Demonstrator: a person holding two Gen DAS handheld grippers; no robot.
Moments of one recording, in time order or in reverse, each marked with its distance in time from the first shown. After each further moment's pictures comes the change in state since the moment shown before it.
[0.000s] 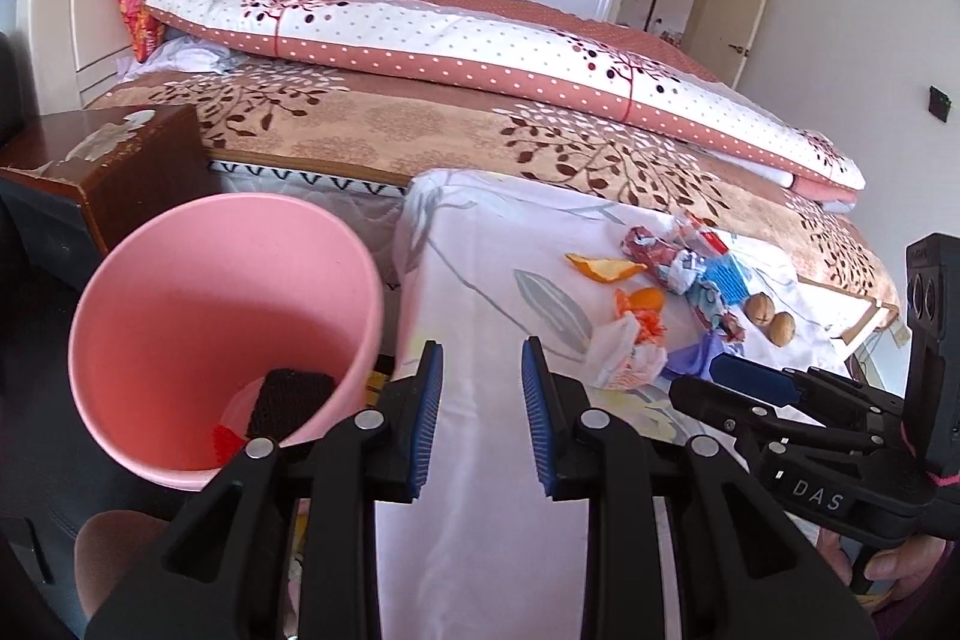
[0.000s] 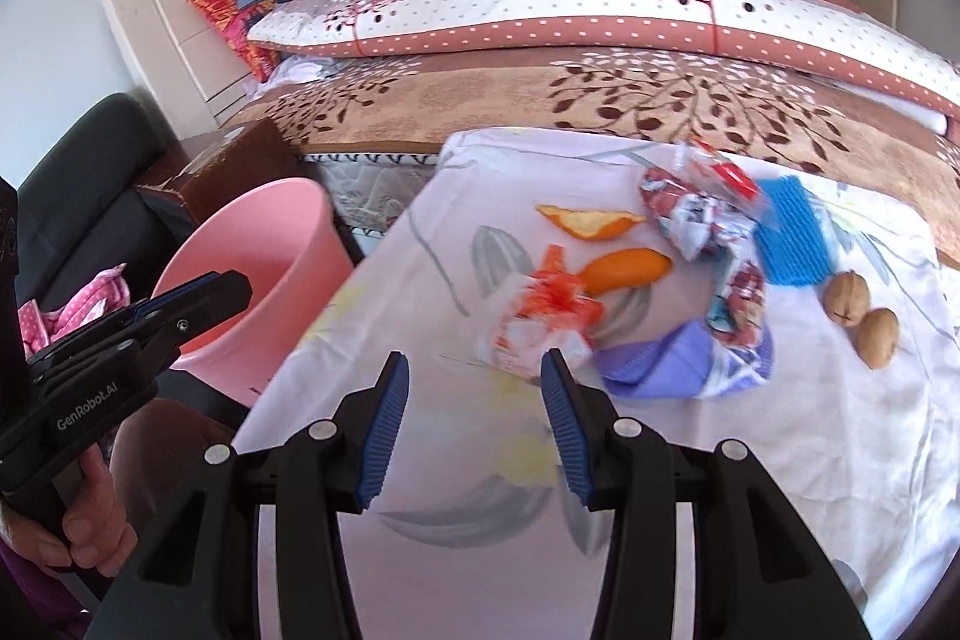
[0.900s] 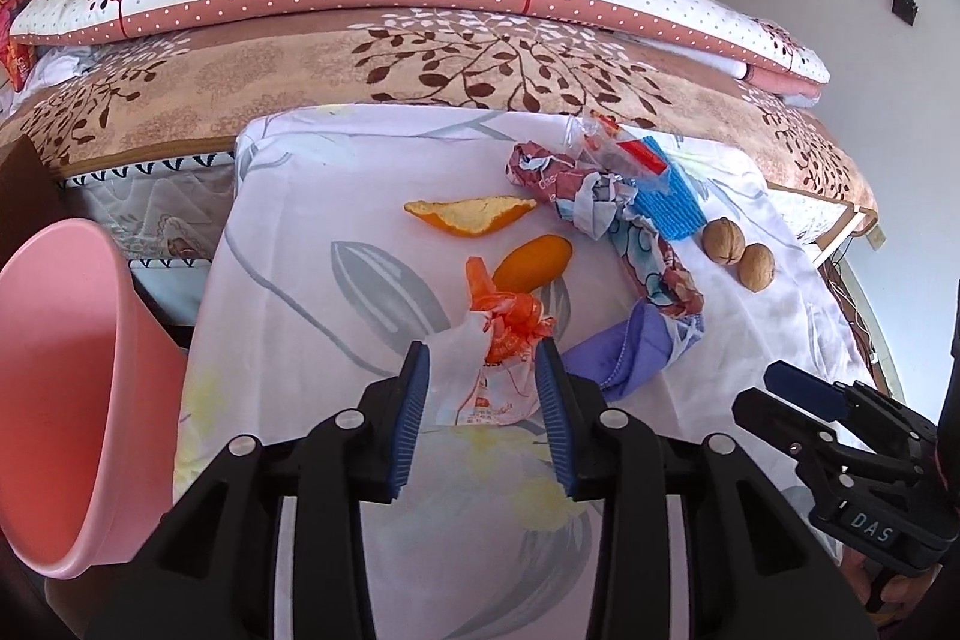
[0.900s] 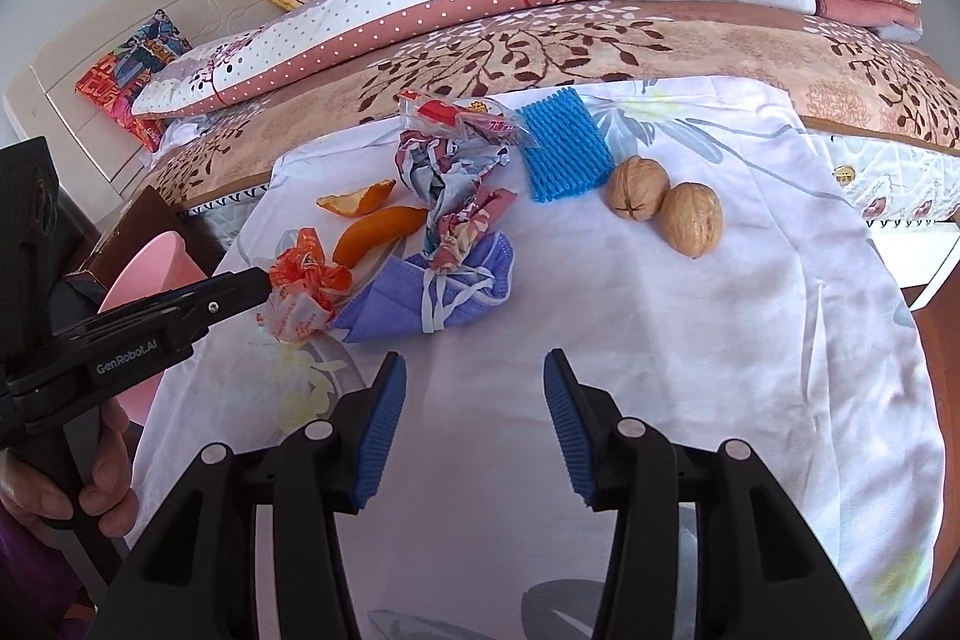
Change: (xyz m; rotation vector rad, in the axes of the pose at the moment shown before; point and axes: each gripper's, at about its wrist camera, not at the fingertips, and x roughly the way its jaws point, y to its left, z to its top) left arm 0.101 -0.082 0.016 0.146 0.218 -0.092; right arm -0.018 -0.101 -0.027 0.215 -0.006 -0.113
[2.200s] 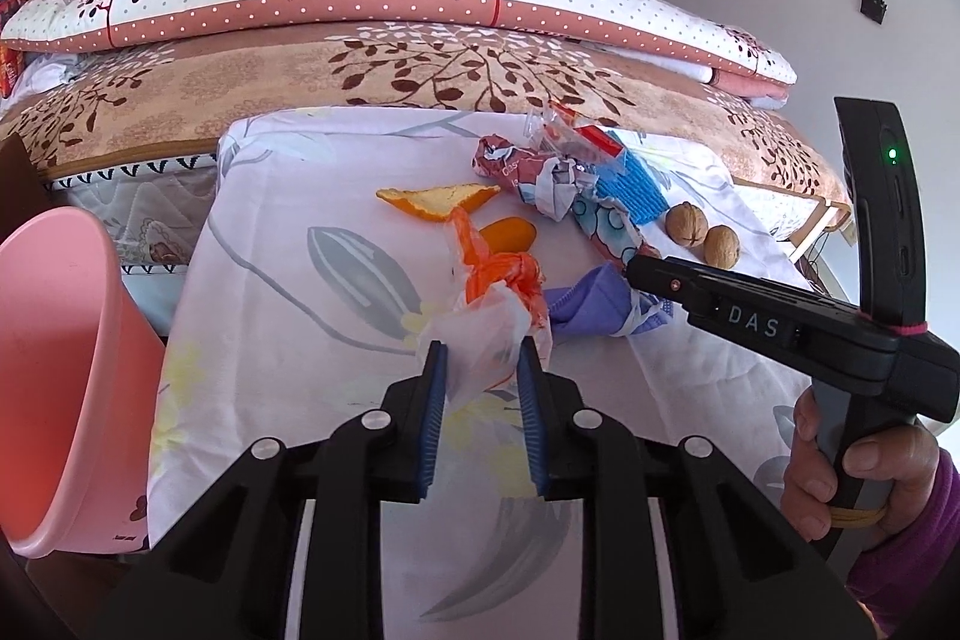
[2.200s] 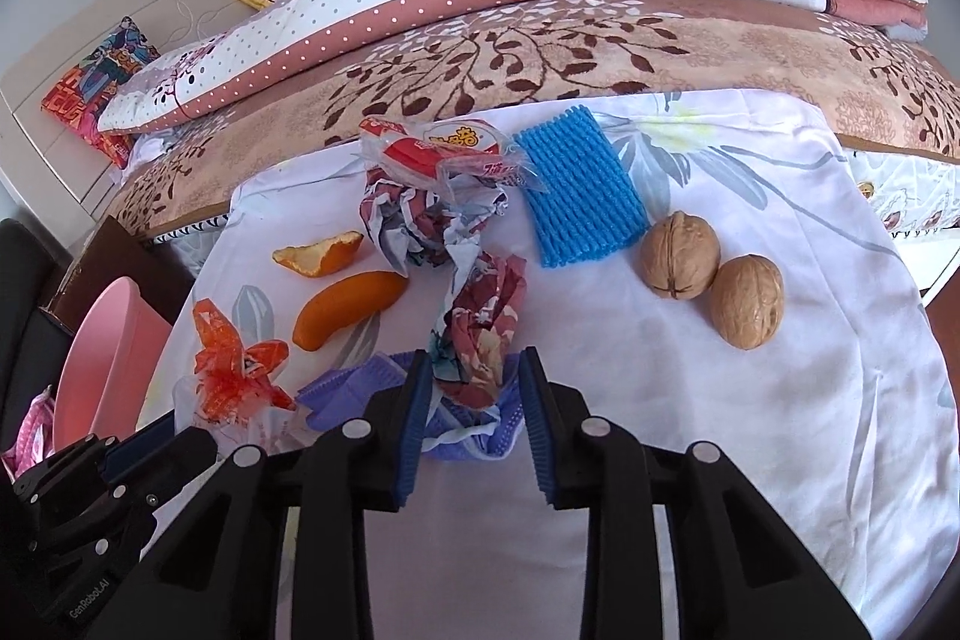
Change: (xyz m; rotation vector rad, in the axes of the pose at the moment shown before) left arm -0.014 -0.005 -0.023 0.033 -0.065 -0.068; right arm 0.051 0.003 0.045 0.041 0.014 -0.044
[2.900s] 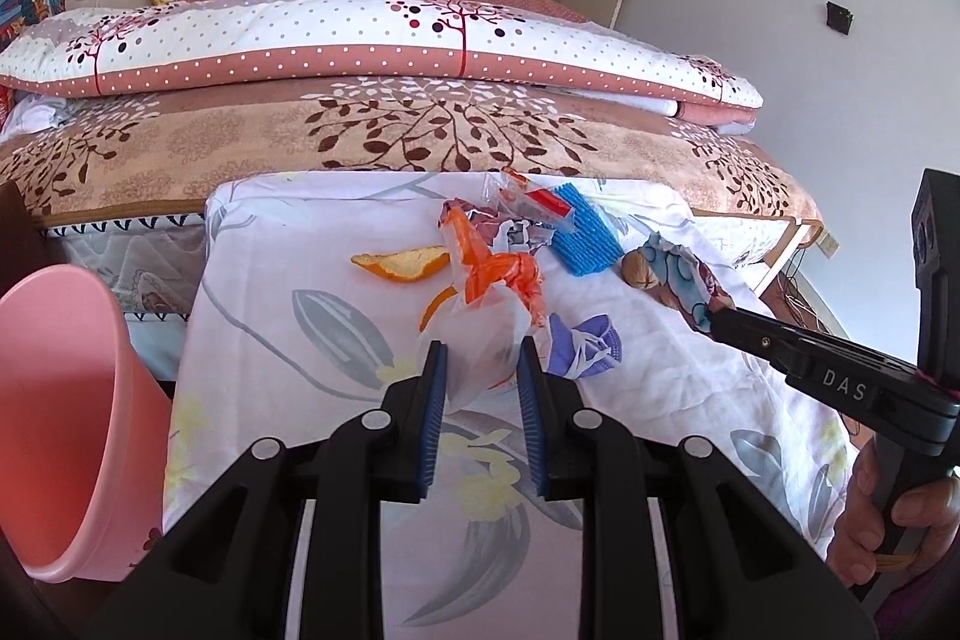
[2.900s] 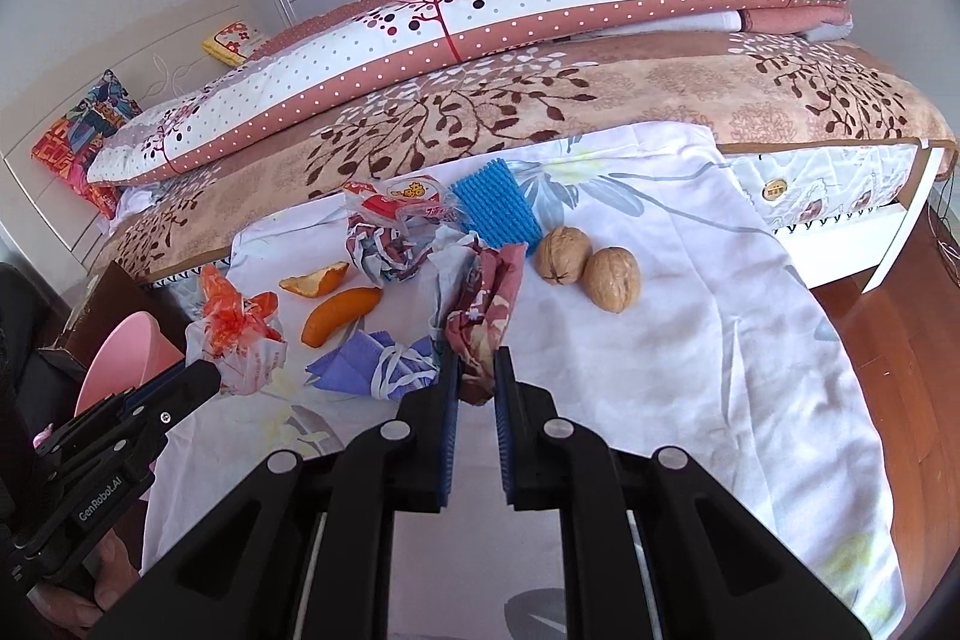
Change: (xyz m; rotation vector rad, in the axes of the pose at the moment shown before) left arm -0.028 -0.013 0.012 0.047 -0.100 -0.046; right arm -0.089 -0.010 -0.027 0.074 -0.113 -0.075
